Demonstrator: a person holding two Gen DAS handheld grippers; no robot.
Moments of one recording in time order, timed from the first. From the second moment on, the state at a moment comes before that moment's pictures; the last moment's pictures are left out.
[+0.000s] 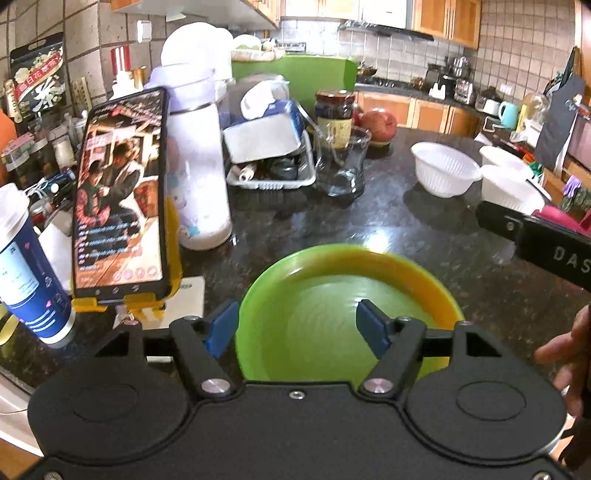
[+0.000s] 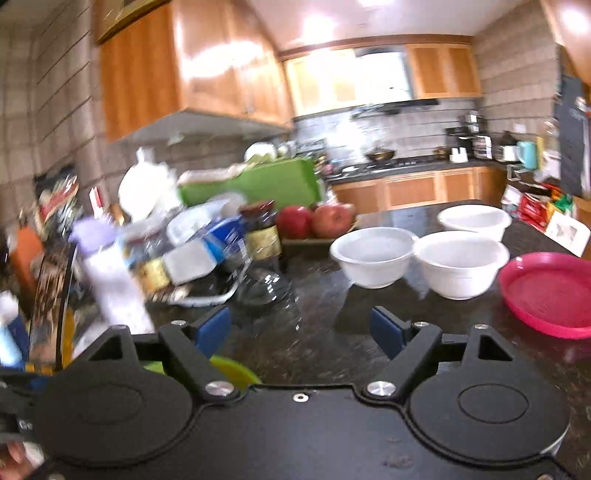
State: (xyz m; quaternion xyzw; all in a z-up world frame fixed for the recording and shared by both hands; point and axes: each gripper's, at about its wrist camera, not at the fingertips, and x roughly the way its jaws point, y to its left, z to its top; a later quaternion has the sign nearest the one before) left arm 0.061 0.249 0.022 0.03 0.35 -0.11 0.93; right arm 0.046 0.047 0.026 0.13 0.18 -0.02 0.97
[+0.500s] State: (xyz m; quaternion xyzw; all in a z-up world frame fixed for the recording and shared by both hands) left arm 0.076 0.183 0.029 0.06 0.34 -0.19 0.92; right arm 0.000 -0.040 0.031 0.11 0.12 -0.20 0.97
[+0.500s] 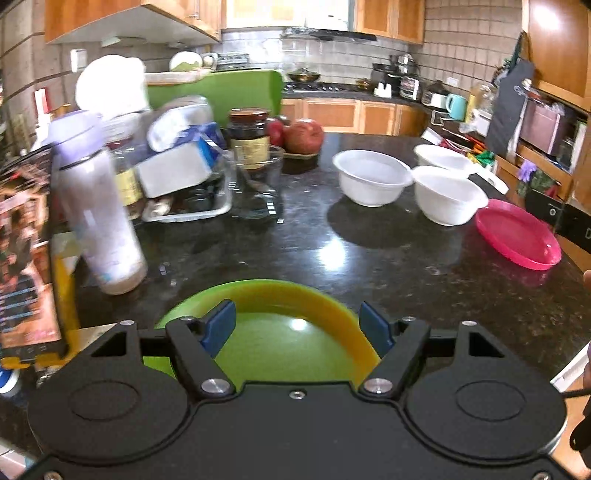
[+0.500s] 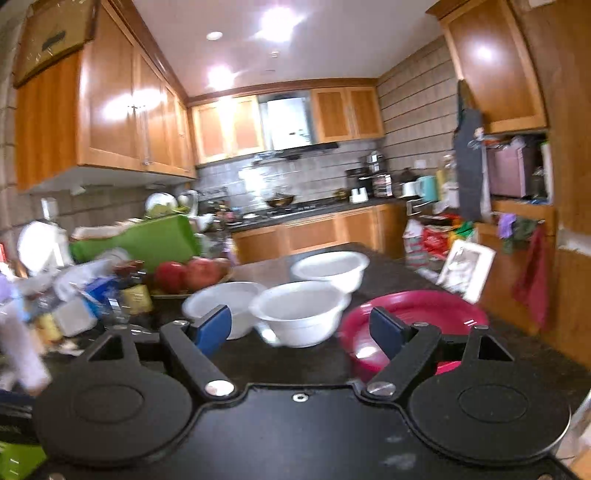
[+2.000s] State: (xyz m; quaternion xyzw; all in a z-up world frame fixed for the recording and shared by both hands) left arm 0.120 -0.118 -0.005 0.03 0.41 -0.12 0.90; right arm 0.071 -0.340 0.001 0.02 0.28 0.06 0.96
